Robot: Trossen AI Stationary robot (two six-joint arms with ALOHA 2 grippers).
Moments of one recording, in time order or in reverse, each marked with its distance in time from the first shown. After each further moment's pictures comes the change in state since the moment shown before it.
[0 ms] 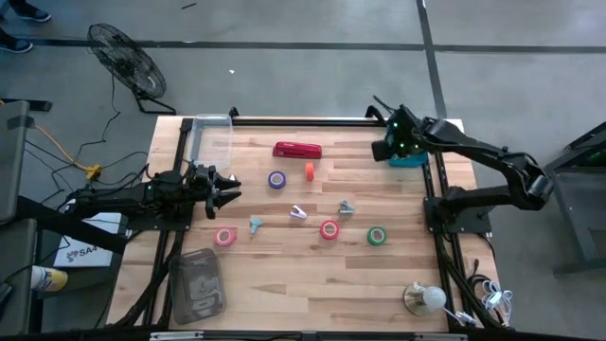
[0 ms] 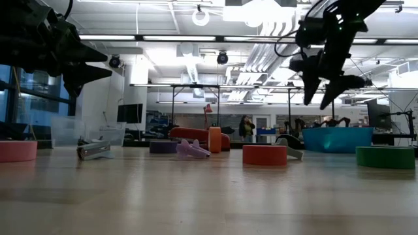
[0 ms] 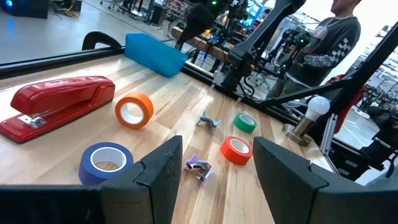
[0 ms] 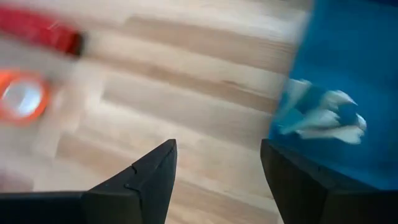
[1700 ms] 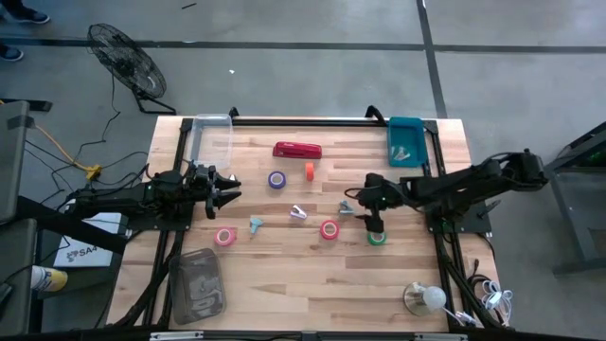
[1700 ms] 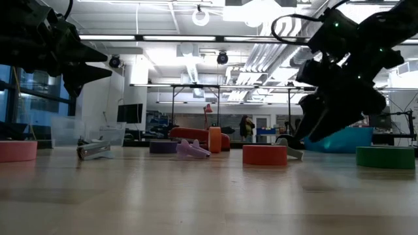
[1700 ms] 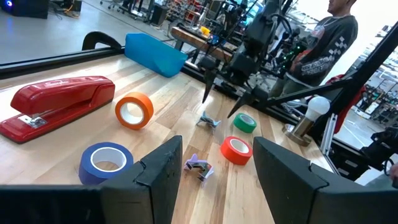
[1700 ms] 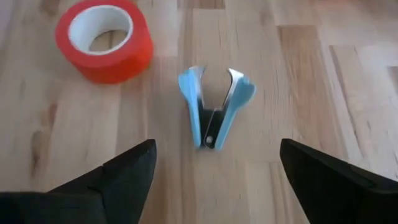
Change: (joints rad) left arm 0.000 0.000 0.000 0.000 0.000 0.000; right arm 0.672 0.088 -0.461 0.814 0.015 -0.589
